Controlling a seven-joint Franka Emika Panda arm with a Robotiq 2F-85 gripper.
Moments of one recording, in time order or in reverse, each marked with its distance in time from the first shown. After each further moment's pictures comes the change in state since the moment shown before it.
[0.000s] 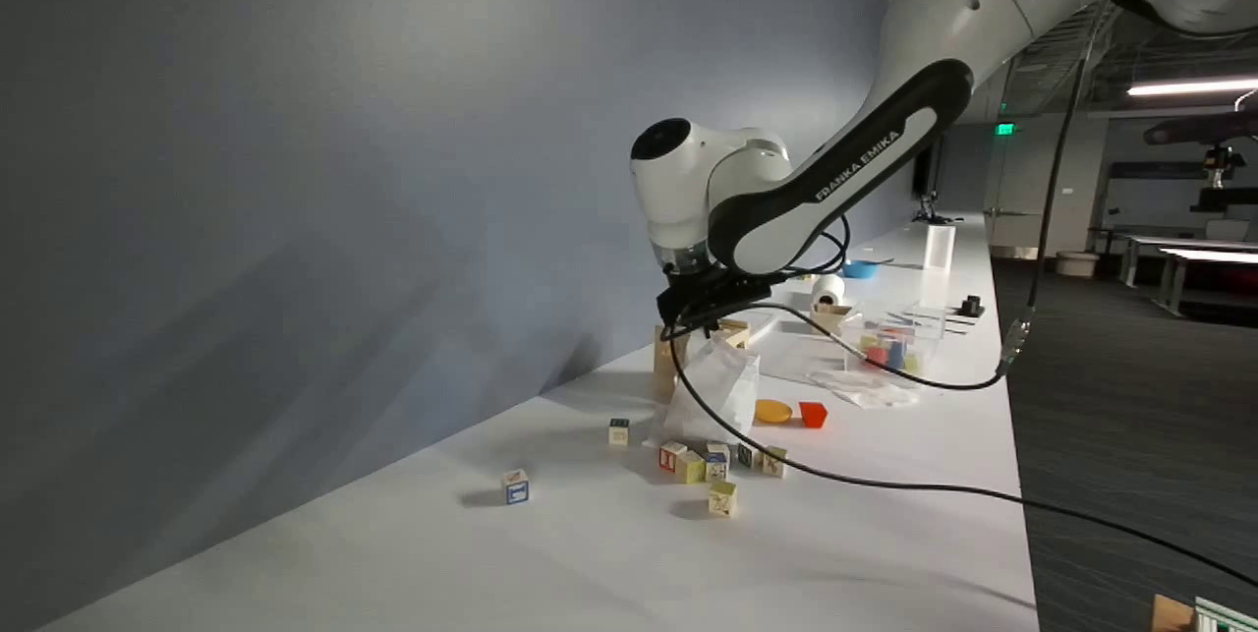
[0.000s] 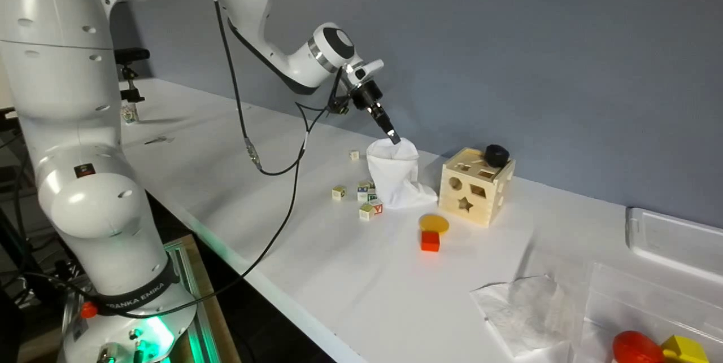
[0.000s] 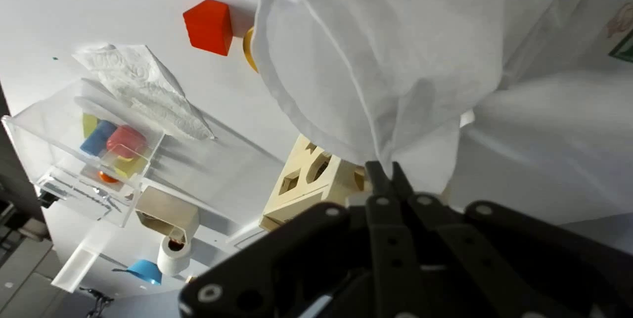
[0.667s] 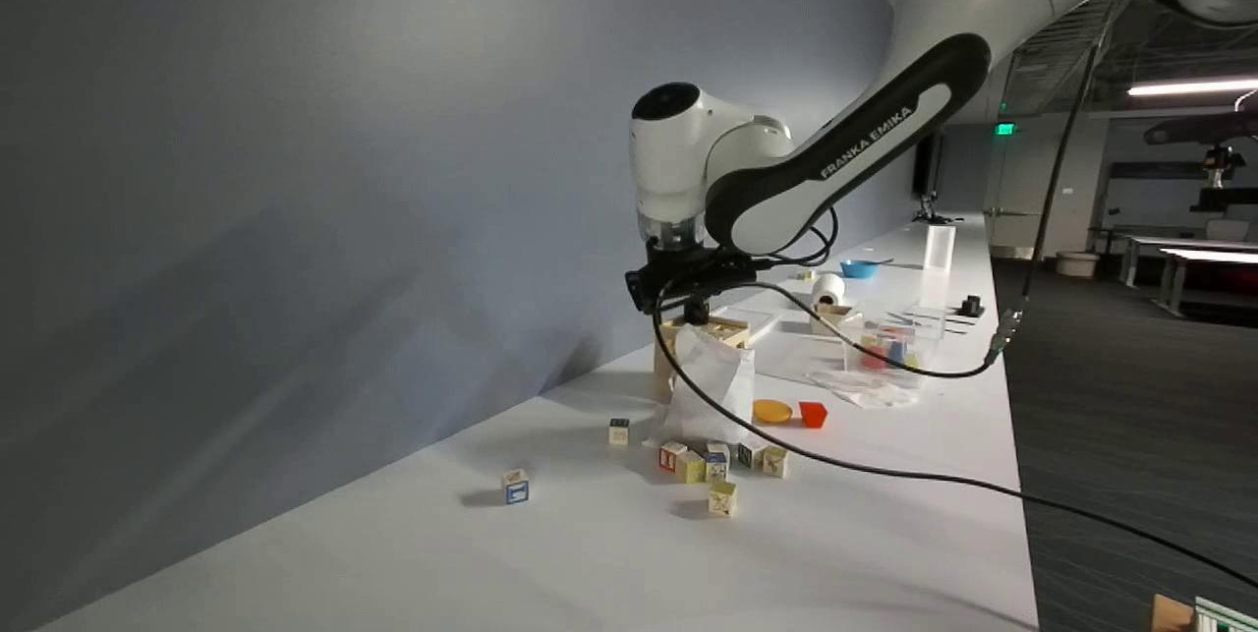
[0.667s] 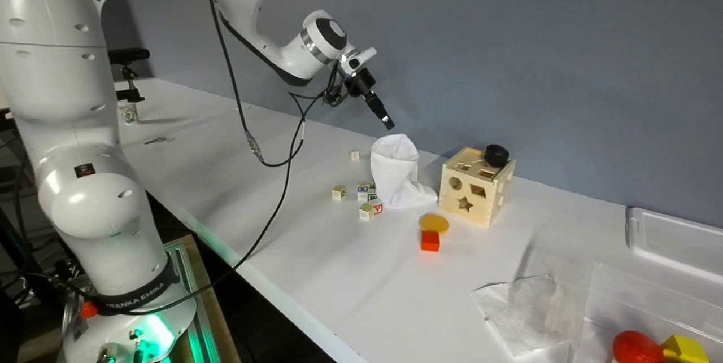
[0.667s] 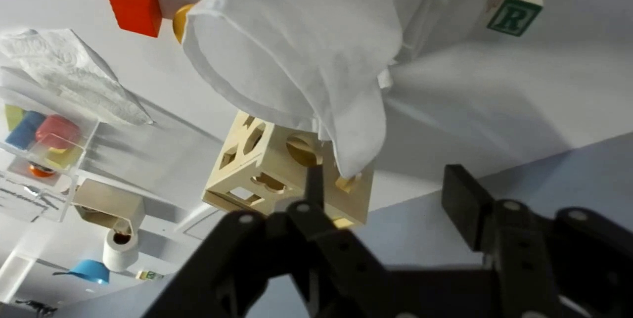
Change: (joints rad) arm 0.000 -0.046 0.038 0.001 0.025 0.097 -0.005
